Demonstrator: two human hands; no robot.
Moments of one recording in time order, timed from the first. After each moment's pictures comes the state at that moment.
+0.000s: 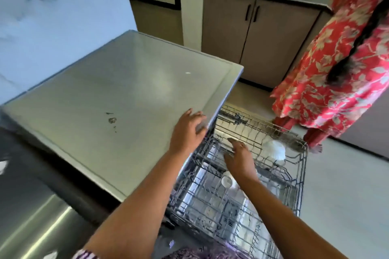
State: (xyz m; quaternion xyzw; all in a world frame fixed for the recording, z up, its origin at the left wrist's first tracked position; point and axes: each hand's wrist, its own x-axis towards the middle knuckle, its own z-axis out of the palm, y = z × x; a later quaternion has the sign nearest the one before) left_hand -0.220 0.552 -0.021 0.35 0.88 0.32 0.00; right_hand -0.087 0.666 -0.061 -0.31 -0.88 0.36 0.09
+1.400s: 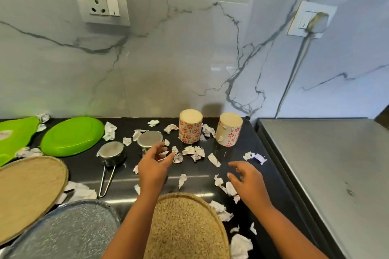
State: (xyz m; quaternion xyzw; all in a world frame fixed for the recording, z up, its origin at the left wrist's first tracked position) left_hand -0.128 -0.064 0.044 -0.33 0.70 0.57 -0.28; right_hand -0.205 0.162 0.035 0.22 -0.89 0.40 0.01
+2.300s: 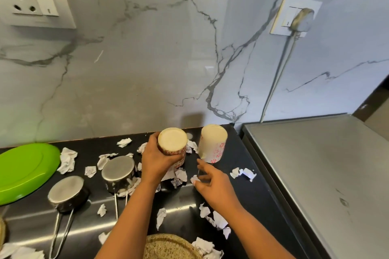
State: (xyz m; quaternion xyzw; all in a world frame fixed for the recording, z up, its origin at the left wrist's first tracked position) left_hand -0.258 -0.079 0.037 -0.21 0.79 0.53 -0.24; right_hand -0.249 0.102 0.048 0.18 -0.86 0.46 -0.14
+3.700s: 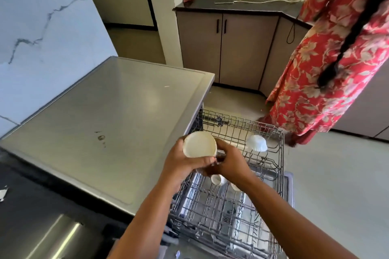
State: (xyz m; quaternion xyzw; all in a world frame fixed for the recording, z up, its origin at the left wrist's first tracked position) left_hand -0.104 0.519 0.054 0.16 0.75 0.57 0.30; right_hand -0.019 0.647 0.026 -0.24 -0.78 0.58 0.08
